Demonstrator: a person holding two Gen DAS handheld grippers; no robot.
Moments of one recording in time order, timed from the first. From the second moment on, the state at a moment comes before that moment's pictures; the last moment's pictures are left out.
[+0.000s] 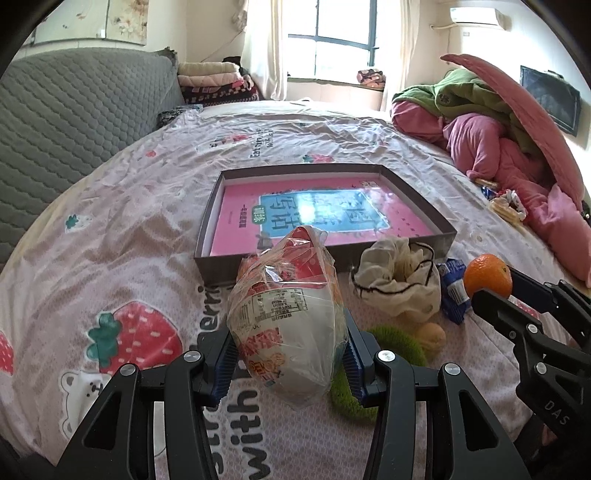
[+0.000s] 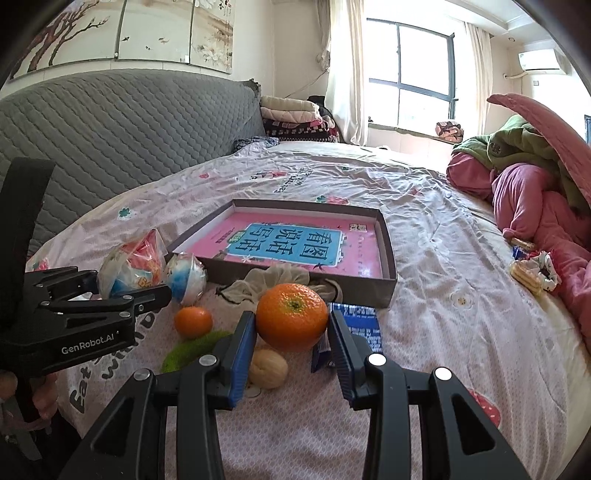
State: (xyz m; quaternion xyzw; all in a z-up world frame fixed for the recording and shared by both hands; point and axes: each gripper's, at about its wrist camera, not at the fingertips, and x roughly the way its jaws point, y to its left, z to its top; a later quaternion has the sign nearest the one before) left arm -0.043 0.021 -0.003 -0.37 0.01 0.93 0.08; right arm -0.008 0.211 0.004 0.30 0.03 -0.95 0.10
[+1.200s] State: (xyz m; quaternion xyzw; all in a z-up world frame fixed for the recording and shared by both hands) left arm -0.094 0.034 0.017 -0.35 0.01 0.93 0.09; right arm -0.058 0.220 0.019 0.28 0.04 -0.95 0.09
